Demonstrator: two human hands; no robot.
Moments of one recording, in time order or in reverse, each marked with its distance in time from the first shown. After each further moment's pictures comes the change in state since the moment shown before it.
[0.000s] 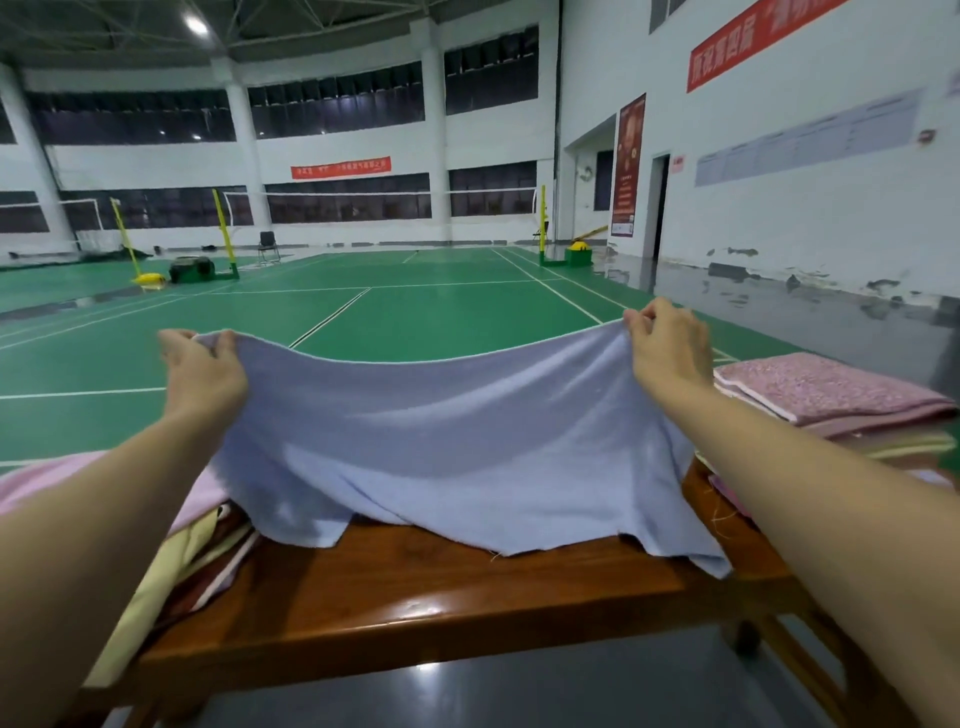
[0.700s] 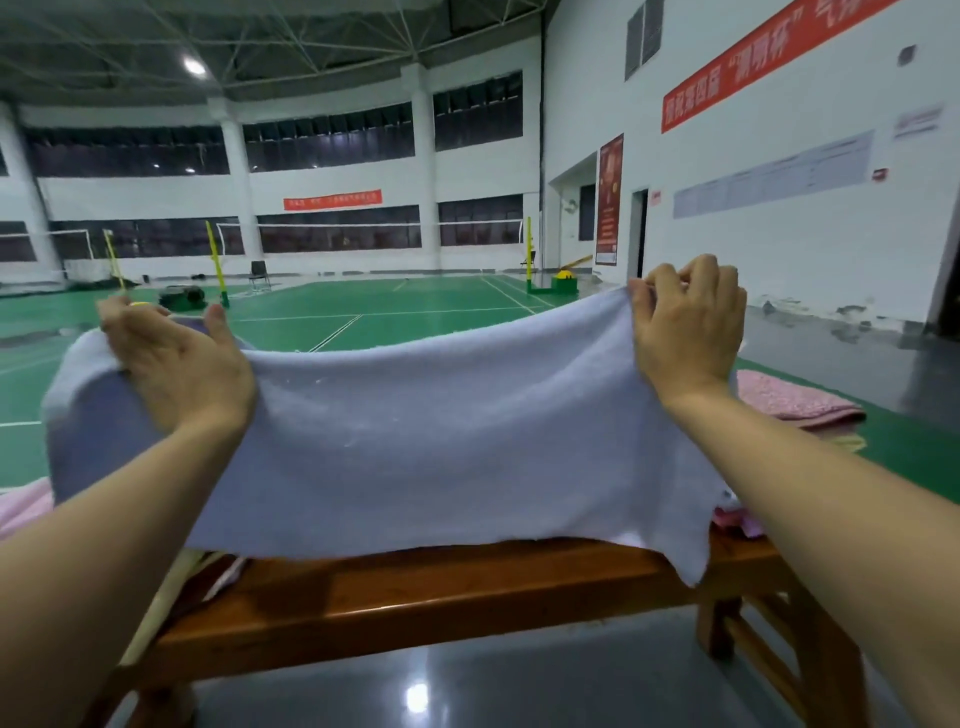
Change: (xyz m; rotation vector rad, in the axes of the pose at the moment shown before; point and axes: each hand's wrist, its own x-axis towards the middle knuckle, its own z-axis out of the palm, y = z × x) left_hand -0.022 0.028 -0.029 0.188 0.411 0.279; right_hand -0.016 -0.011 -0.086 -0.318 0.649 -0.398
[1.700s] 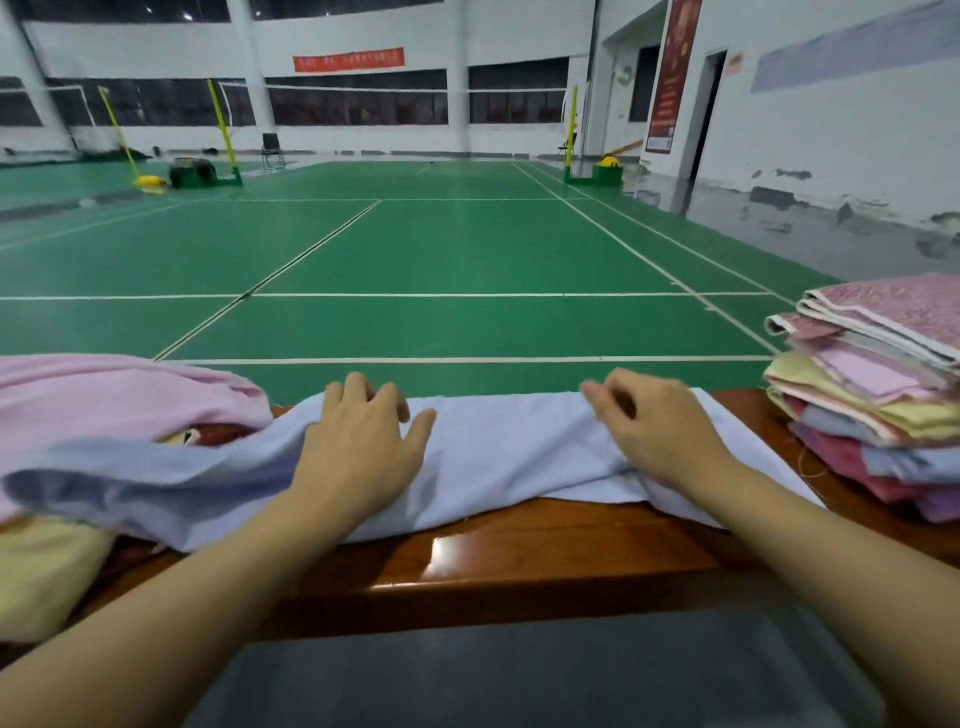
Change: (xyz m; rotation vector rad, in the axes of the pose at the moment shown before) left_hand -0.170 -0.038 0.081 0.312 -0.910 0.299; right_hand -0.188 -0.047 0.079 0.588 -0.944 -0.050
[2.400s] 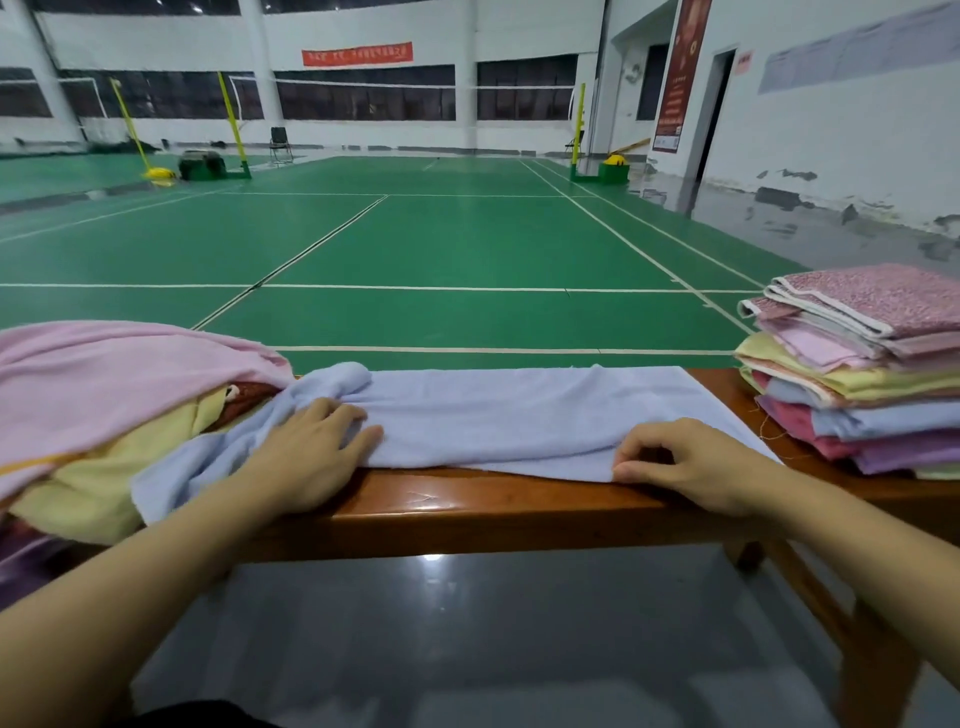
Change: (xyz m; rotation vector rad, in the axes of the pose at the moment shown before) left_hand -0.041 -0.075 -0.014 0.052 -0.245 0.122; right_hand -0.071 0.015 -0.061 0.169 -0.567 0.002
